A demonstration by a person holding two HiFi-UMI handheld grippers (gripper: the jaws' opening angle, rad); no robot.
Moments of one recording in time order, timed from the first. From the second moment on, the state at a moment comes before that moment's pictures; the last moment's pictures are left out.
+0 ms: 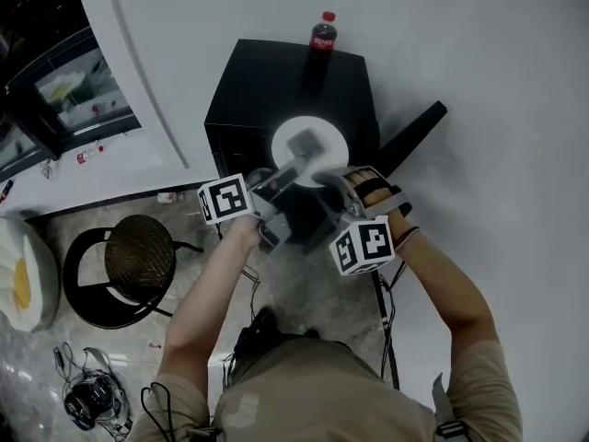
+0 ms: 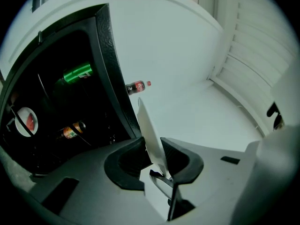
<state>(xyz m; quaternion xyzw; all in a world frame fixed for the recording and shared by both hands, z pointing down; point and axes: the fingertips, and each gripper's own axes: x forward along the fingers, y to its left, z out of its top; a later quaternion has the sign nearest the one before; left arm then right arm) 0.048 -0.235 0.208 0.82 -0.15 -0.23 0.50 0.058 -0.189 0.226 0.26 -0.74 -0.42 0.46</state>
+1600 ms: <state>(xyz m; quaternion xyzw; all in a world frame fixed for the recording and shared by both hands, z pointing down) 0.002 -0.141 0.264 0.73 -0.20 -0.30 0.58 0.019 -0.094 0.275 0.20 -0.79 -0.37 0.44</state>
